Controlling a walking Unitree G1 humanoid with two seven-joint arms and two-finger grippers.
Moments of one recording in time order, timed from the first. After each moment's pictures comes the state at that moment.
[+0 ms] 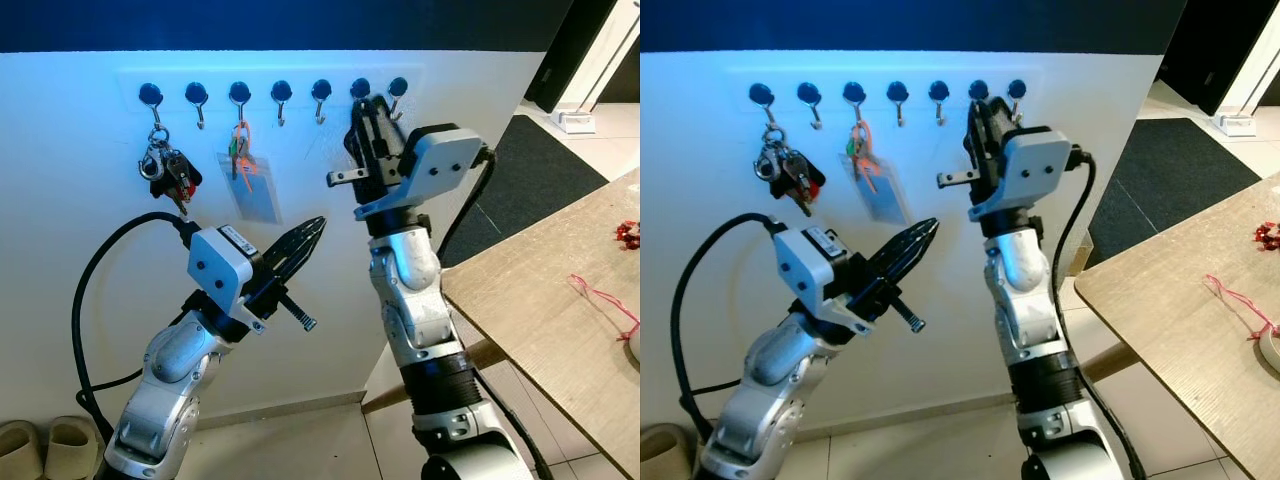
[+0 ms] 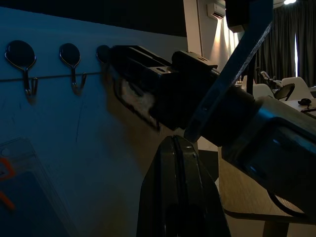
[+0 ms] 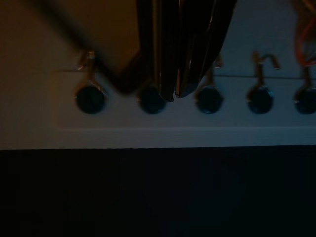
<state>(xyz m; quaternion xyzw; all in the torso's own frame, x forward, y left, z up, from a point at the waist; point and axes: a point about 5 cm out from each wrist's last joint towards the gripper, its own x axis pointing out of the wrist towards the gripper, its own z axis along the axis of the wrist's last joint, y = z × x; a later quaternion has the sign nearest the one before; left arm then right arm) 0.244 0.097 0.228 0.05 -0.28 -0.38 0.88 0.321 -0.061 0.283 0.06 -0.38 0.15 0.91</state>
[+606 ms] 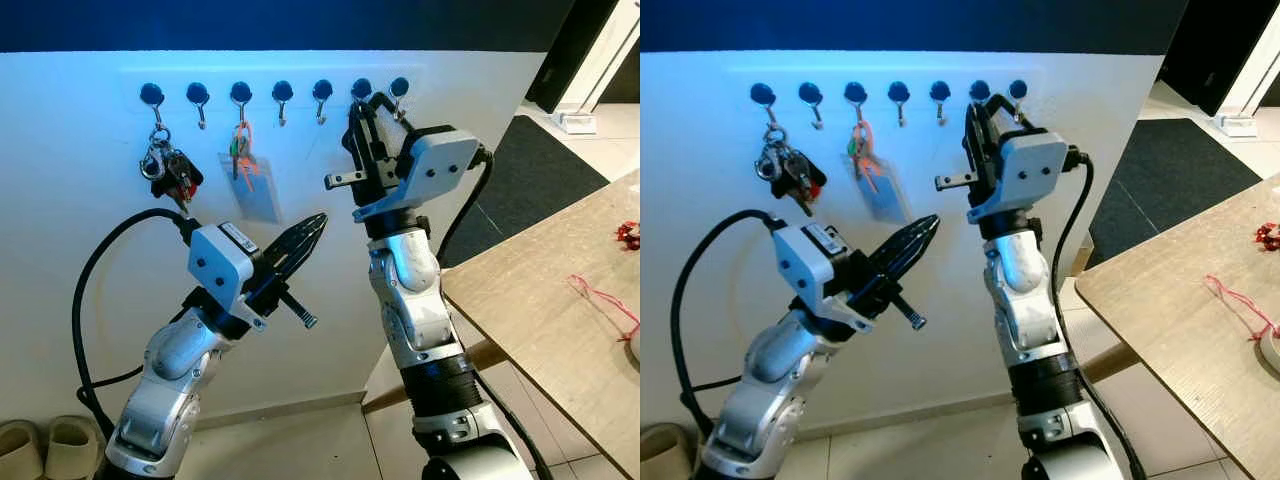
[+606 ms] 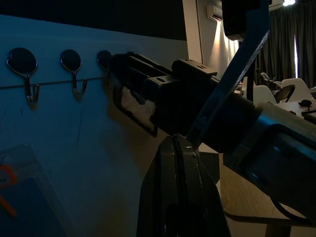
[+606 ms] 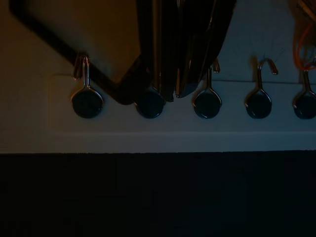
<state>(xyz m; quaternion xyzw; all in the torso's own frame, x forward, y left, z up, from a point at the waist) 0.245 0.096 0.231 0.05 -0.28 -0.38 0.88 0.324 -0.067 0.281 0.06 -0.37 0.14 0.92</state>
